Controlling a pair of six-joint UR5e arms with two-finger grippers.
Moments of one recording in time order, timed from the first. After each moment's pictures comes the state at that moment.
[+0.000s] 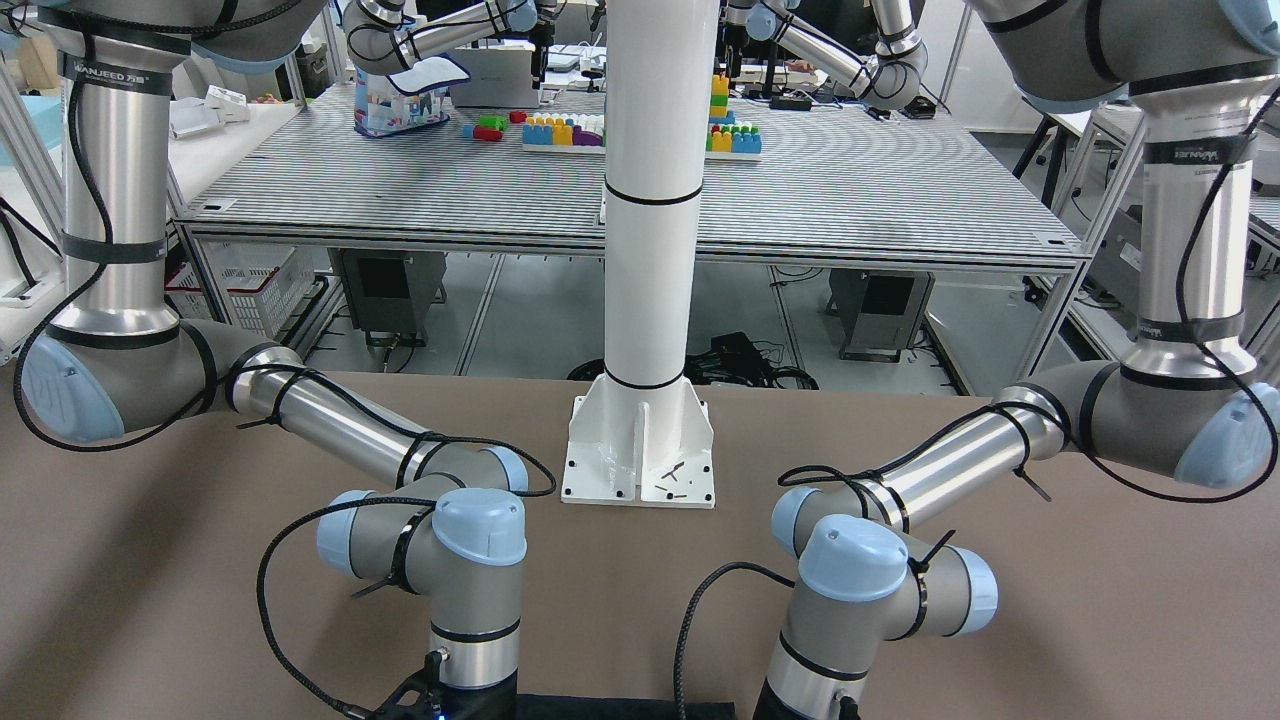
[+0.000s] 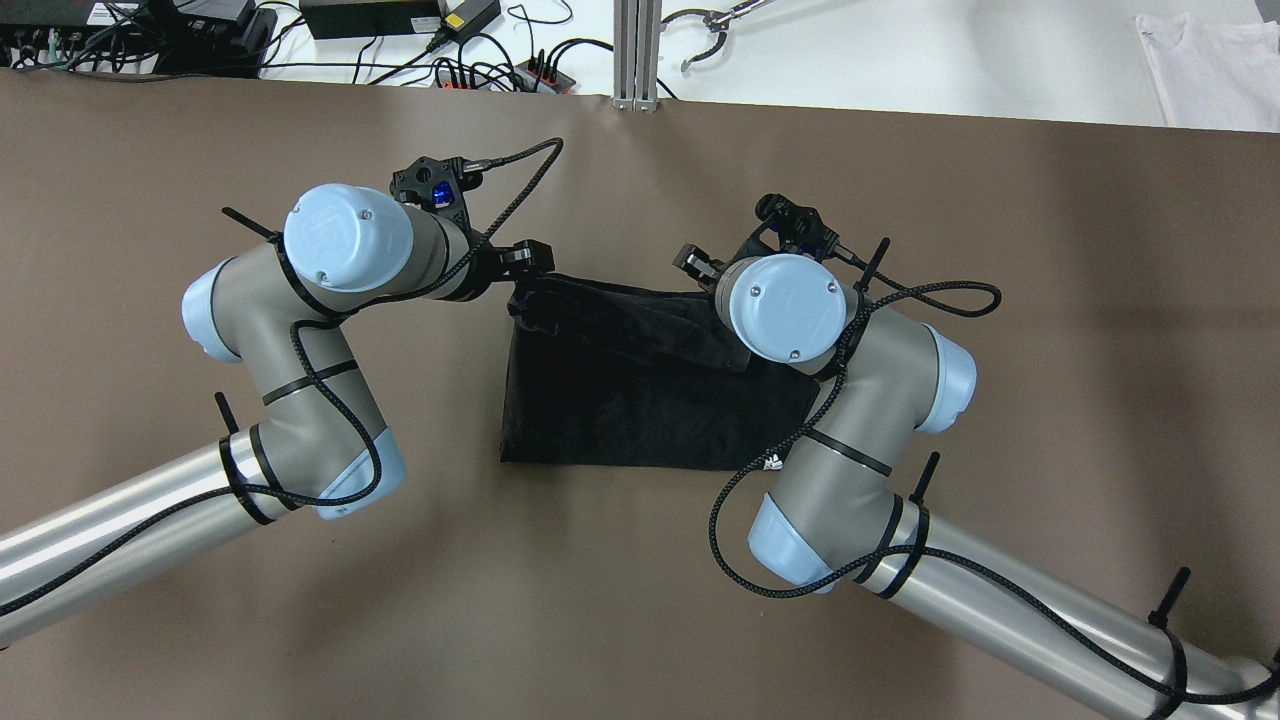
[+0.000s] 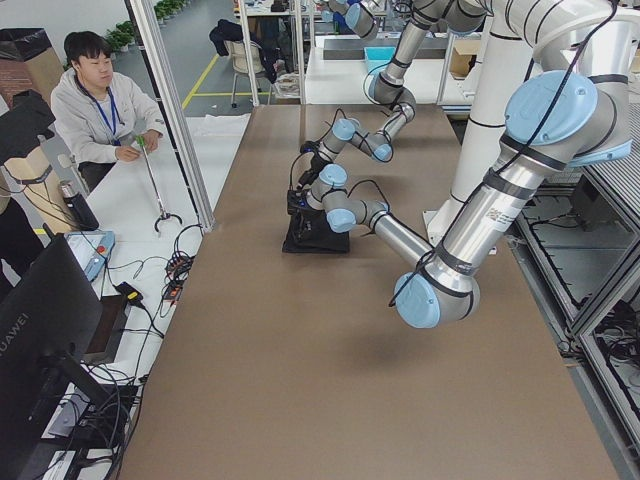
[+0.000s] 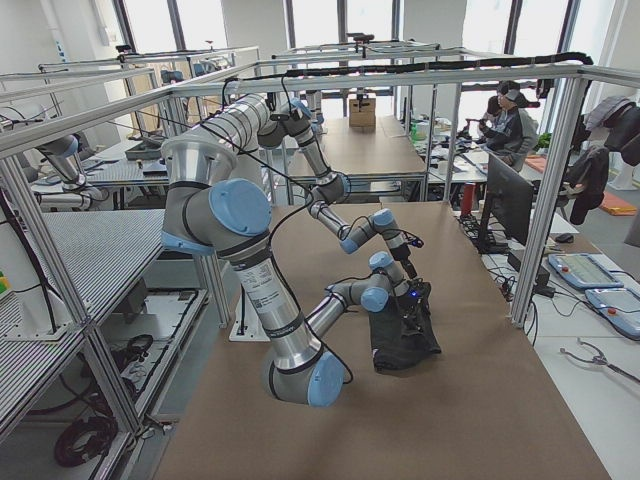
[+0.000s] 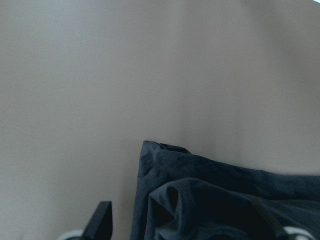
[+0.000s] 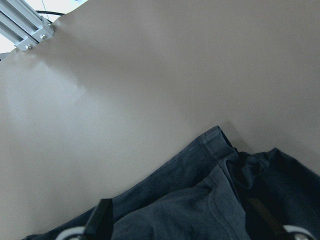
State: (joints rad) left arm -0.72 -2.25 -1.50 -2.06 -1.71 -1.34; right arm 0.64 -0.88 1.56 -1.29 1.46 1.70
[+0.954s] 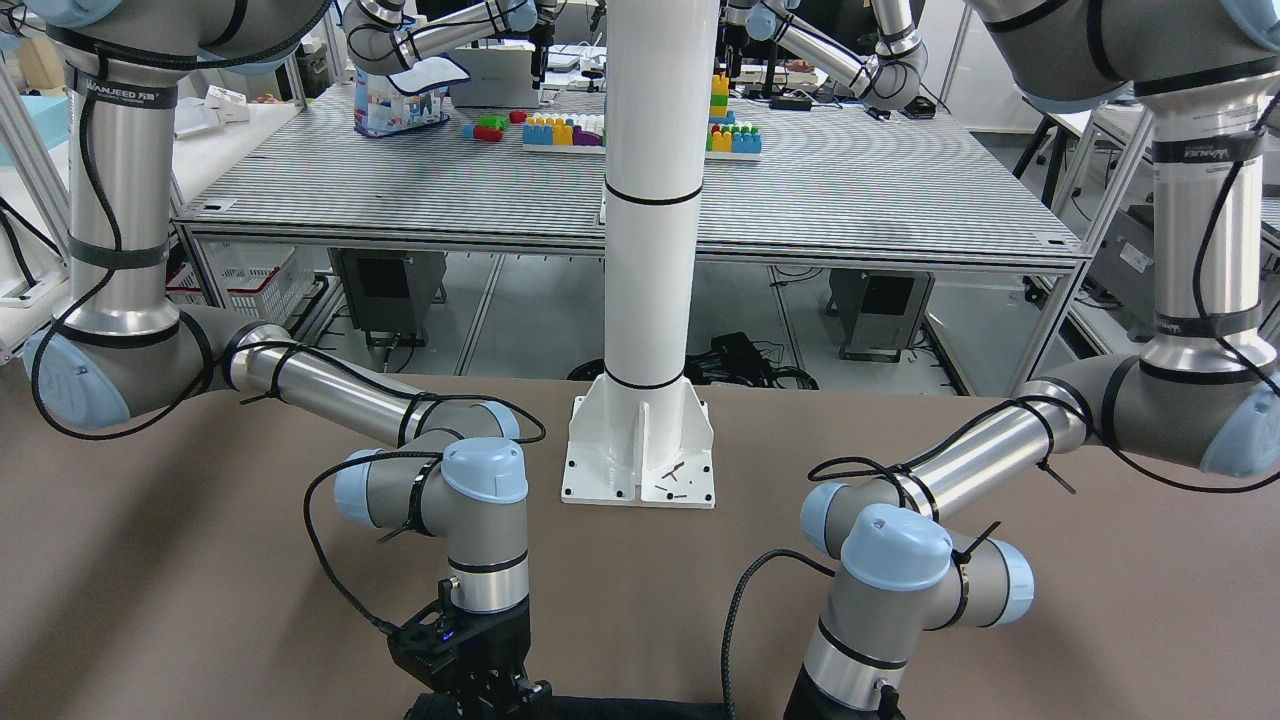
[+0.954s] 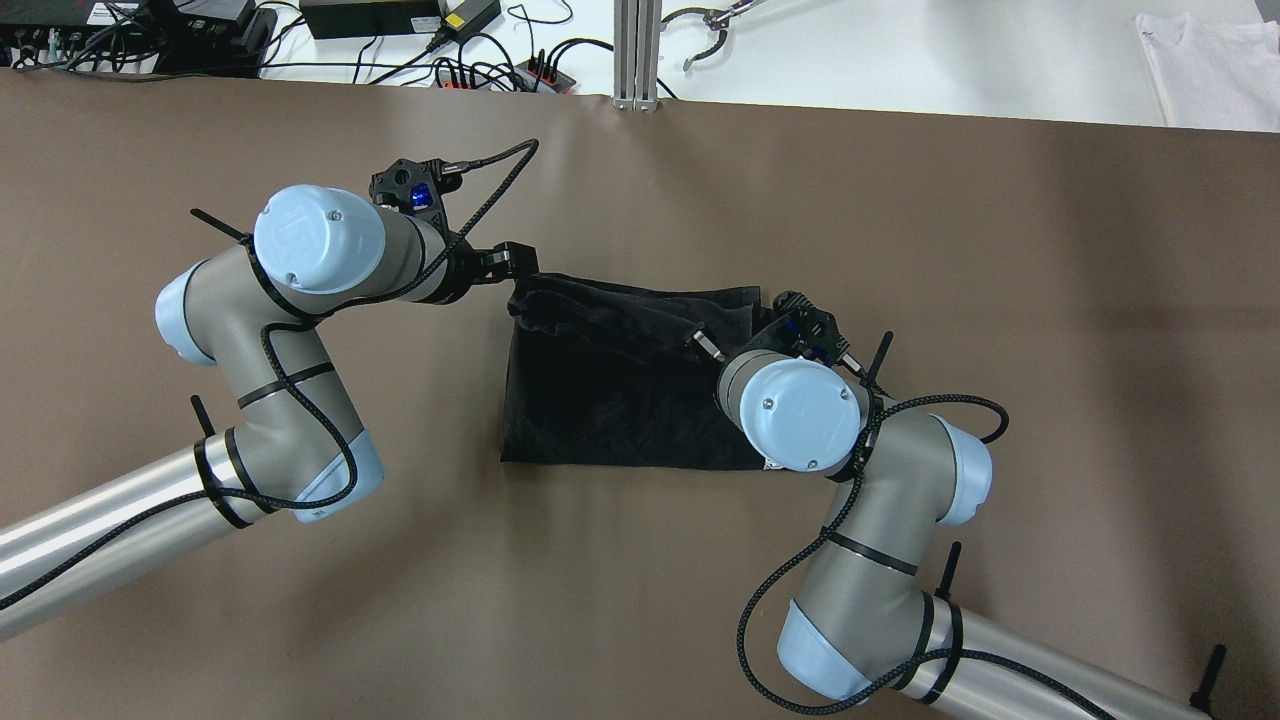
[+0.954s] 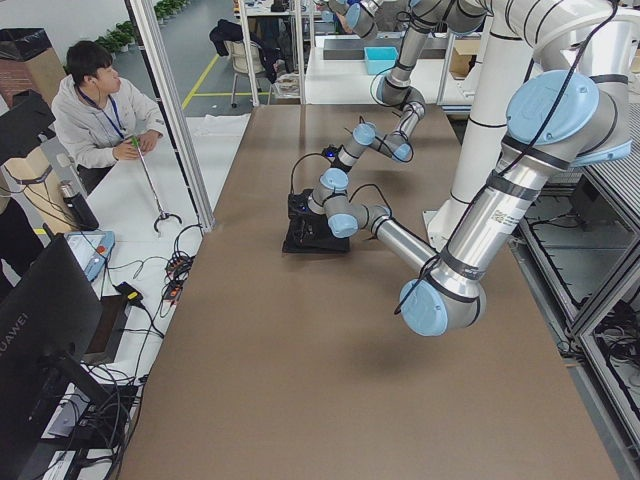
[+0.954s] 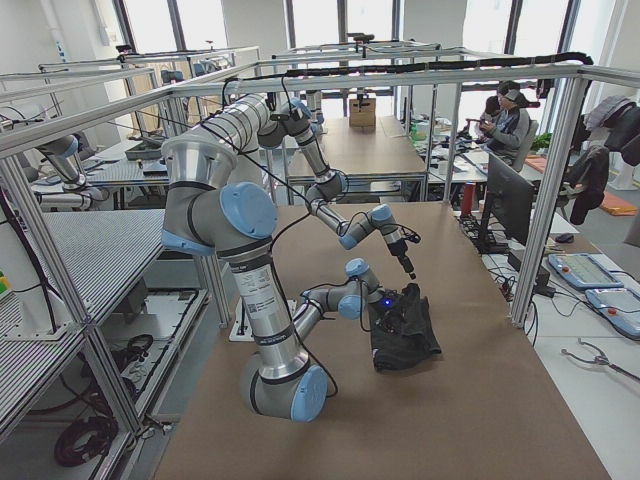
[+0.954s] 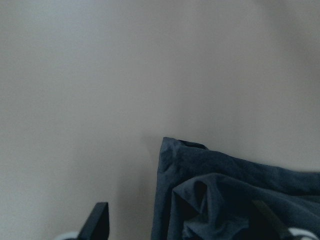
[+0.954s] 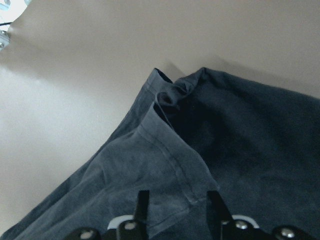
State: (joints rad) left arm -0.73 -2.20 -1.53 -2.07 -1.73 -1.34; right arm 0.53 -1.00 1.68 -1.29 1.37 2.05
